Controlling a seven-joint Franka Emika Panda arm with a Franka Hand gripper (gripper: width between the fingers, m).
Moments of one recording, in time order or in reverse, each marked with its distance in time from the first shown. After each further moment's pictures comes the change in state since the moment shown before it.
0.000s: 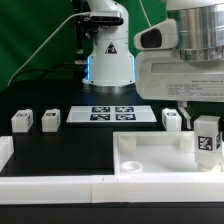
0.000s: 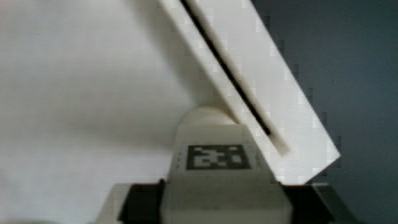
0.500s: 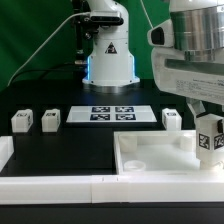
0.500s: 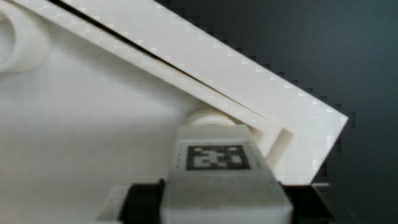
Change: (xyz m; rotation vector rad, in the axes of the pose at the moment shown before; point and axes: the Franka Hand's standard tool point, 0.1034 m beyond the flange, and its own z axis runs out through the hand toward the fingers) arm -0.007 -0.004 0.001 -0.002 -0.027 0.471
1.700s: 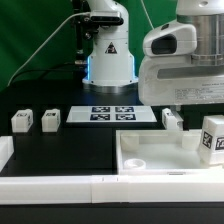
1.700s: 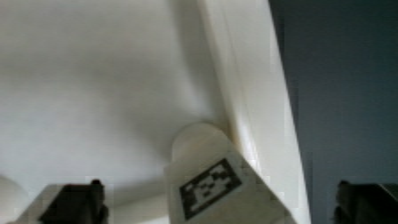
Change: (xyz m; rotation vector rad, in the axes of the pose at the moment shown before) arm 0.000 0.009 0.005 -0.077 -0.039 -0.986
